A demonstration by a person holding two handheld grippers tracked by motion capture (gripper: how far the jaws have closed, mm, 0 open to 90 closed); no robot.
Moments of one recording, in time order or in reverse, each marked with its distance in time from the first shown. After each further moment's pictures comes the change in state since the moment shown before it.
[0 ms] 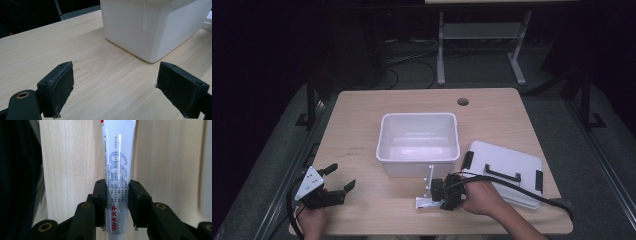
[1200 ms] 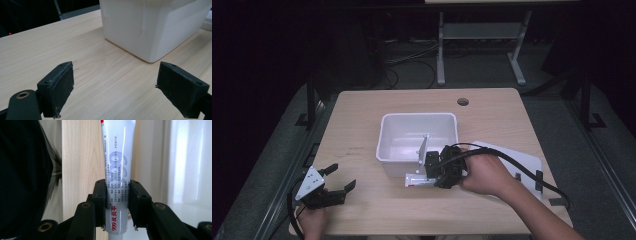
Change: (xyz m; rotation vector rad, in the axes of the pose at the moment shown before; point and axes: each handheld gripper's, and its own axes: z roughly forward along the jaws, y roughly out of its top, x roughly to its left) left arm -0.001 0.000 0.001 0.005 -0.004 0.002; right arm -0.003 0.029 -0.122 -0.071 -0.088 -0.043
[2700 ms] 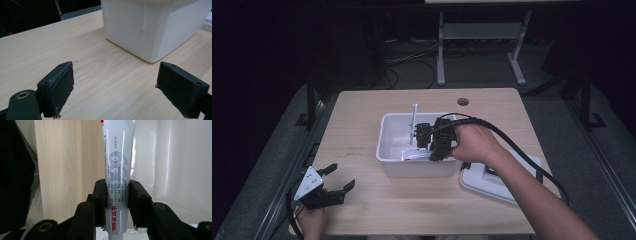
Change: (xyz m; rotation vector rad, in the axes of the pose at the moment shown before) left arm 0.002 -0.001 -0.002 -0.007 0.004 -0.006; right arm -0.057 0.023 -0.015 0.065 -0.025 0.023
